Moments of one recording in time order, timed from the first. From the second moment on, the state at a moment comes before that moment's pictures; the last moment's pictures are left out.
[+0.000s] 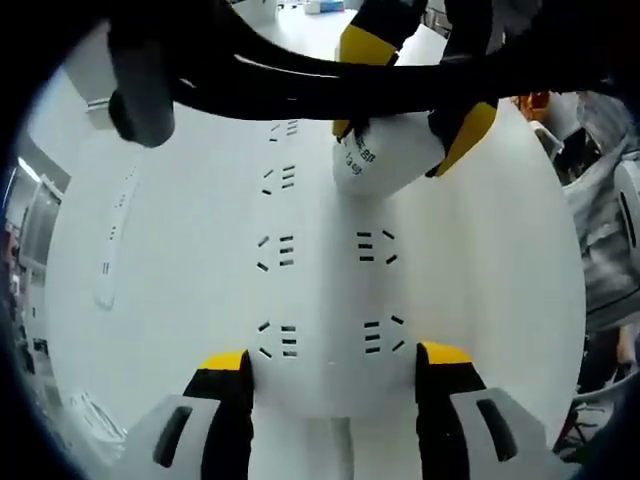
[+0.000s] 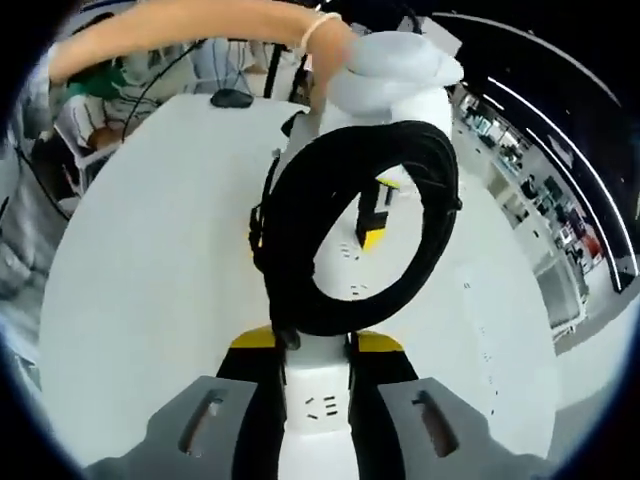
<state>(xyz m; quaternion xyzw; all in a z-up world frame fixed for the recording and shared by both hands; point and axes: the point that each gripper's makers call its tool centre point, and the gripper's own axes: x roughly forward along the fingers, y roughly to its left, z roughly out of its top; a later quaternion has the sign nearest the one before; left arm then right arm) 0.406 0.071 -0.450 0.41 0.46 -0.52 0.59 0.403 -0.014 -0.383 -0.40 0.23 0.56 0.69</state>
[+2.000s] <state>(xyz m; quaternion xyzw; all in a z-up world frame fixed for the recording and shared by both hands) 0.406 0.067 -0.441 0.36 0.40 -0.51 0.67 0.402 -0.003 -0.364 -0.34 0.14 0.56 0.74</state>
